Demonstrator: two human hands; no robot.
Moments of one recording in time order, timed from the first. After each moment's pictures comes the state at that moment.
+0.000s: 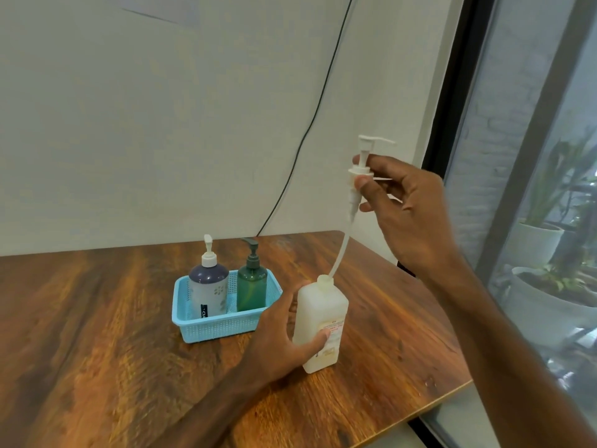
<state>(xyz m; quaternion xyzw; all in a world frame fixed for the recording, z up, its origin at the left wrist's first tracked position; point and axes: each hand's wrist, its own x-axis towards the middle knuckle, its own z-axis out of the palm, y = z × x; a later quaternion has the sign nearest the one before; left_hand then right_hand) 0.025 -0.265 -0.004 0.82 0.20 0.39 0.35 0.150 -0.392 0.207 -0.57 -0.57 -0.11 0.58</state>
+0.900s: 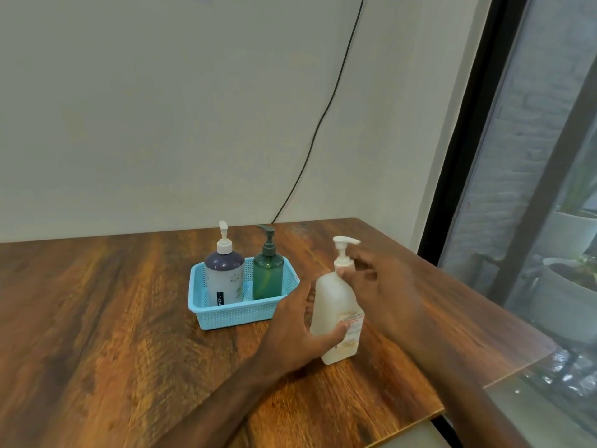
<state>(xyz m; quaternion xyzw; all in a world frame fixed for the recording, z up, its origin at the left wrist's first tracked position) 0.024 -0.264 -0.005 0.82 0.20 0.41 0.33 0.158 -0.361 0.090 -0.75 -0.52 -0.02 0.41</state>
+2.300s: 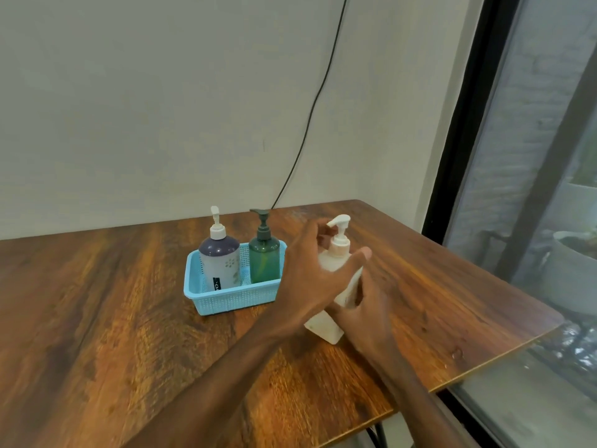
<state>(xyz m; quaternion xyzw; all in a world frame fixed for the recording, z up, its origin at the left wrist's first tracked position) 0.053 -0.281 0.056 0.77 0.24 0.47 0.35 0.158 -0.352 -0.007 -0.66 -0.48 0.10 0.57</state>
